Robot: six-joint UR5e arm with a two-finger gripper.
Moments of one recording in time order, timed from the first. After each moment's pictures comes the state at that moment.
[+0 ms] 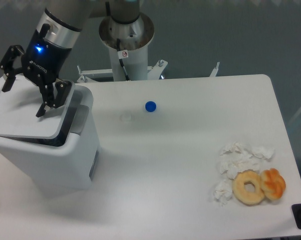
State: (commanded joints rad) arm 2.20 -1.57 -1.73 -0.92 0.90 0.49
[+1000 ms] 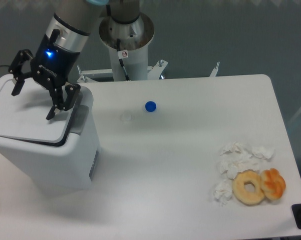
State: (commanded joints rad) arm 2.22 -1.57 -1.74 -0.92 0.91 0.50
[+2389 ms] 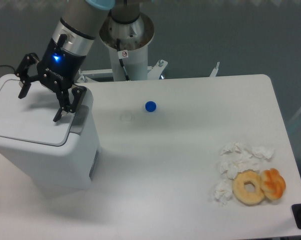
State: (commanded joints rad) arm 2.24 -1.57 -1.76 -0.92 0.91 0.50
